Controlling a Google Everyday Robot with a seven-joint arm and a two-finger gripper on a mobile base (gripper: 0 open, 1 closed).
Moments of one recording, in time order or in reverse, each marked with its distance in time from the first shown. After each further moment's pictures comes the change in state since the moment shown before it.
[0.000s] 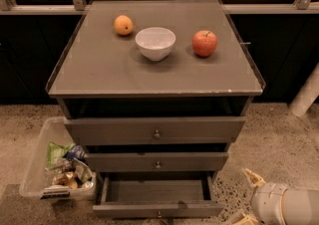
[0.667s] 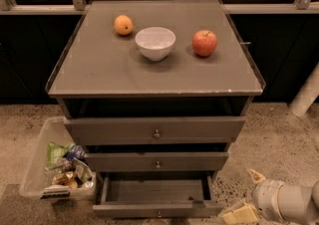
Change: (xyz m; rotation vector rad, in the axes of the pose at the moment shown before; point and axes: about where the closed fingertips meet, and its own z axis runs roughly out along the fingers) arm 0.056 -0.058 0.041 0.041 -0.007 0.122
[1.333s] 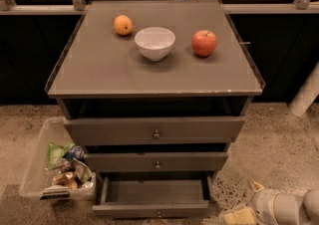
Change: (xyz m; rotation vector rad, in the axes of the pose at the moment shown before) arm 0.070 -0.041 0.059 -0.008 -0.014 0.149
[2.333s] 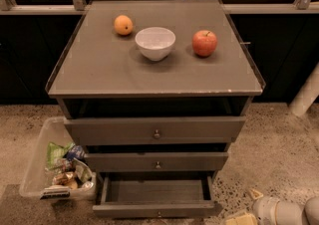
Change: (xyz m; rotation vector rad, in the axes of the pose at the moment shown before) arm 0.030 -0.008 0.016 -0.061 -0.048 0.062
